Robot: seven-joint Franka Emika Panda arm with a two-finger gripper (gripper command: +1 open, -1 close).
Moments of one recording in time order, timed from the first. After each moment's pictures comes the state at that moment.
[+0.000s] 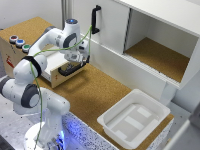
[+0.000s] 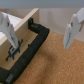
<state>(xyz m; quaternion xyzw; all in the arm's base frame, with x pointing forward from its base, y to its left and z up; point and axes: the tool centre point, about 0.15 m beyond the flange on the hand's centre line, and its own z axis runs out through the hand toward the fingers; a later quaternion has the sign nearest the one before) 0.288 0.069 0.449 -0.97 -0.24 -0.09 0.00</state>
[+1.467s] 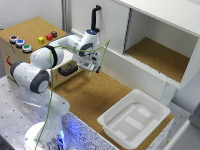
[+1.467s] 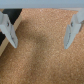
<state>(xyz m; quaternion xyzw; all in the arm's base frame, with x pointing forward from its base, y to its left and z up) 0.339 0.042 0.331 -0.98 -0.17 0.00 0.05</state>
